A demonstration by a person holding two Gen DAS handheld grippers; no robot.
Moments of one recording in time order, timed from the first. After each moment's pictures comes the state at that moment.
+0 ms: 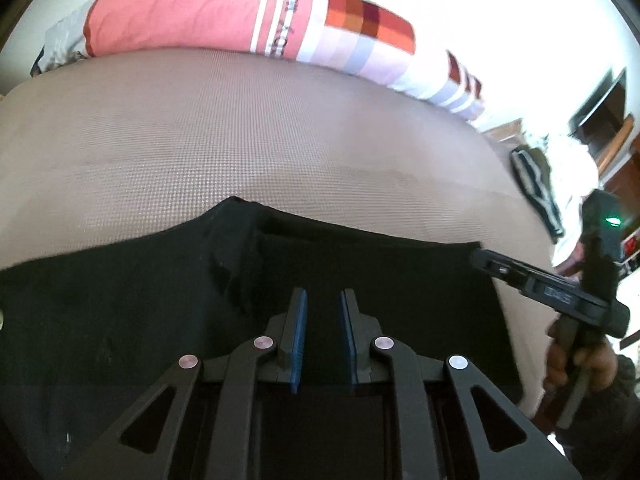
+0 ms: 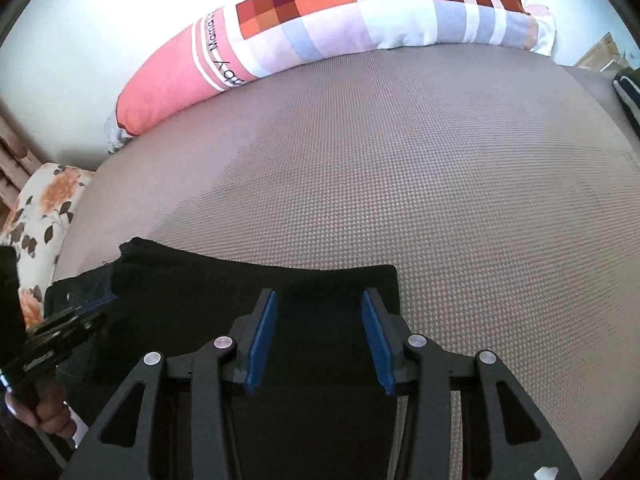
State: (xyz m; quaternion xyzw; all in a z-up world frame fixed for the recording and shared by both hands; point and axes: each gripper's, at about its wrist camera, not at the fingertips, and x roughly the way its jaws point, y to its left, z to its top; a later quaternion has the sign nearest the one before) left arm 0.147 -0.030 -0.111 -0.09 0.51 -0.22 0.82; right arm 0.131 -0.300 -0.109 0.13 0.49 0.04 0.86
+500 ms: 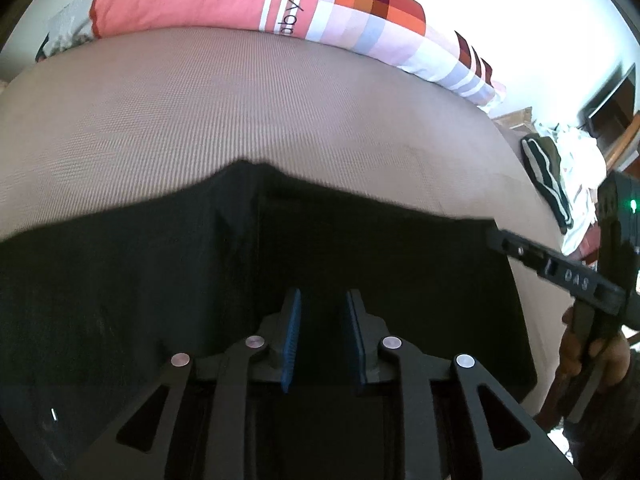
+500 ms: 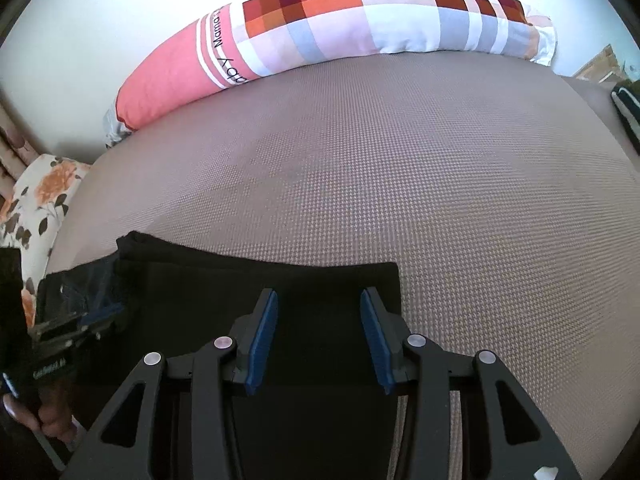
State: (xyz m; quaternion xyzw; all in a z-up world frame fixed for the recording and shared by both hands) left arm 0.125 -0.027 -0.124 -0.09 0.52 -0.22 0.82; right arm 0.122 -0.291 -0.105 0.11 0.49 0.03 0.86
